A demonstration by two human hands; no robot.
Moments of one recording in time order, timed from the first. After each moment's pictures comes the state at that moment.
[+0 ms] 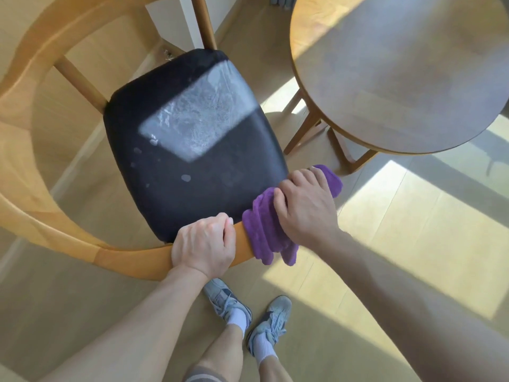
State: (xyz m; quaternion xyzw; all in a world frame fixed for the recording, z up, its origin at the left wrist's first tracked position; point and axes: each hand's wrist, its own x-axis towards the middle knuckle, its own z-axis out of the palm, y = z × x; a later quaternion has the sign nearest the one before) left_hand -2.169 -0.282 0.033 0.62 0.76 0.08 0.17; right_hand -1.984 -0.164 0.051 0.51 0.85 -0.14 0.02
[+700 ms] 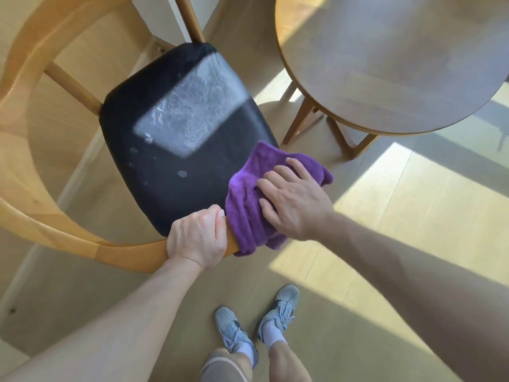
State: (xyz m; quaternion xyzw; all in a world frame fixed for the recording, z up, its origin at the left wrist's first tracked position) left_hand -2.169 -0.279 0.037 0.61 0.77 0.03 0.19; right_hand -1.969 -0.162 0.043 0.34 0.93 -0.11 0.07
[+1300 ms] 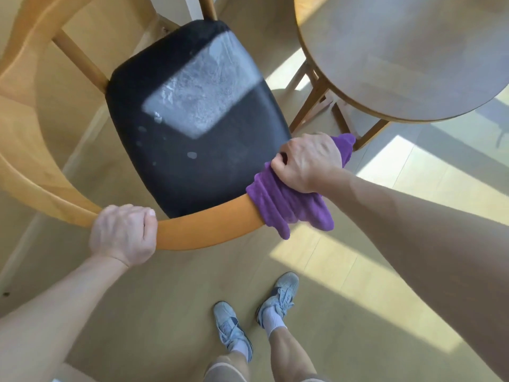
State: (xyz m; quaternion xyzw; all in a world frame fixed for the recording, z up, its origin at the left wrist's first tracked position) left_hand -2.301 -0.349 0.050 0.63 0.77 -0.03 0.10; right_hand -2.005 -0.135 0.043 0.48 0.86 -0.11 0.09
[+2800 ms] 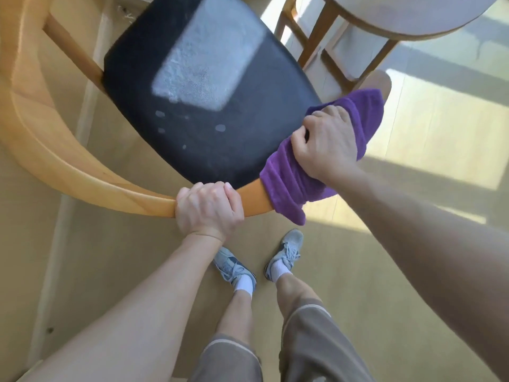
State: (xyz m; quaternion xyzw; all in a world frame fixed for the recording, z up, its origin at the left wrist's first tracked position) left_hand -2.314 -0.347 0.032 0.68 0.72 -0.02 0.14; right_hand -2.099 -0.242 0.044 0.68 0.73 -0.09 0.00
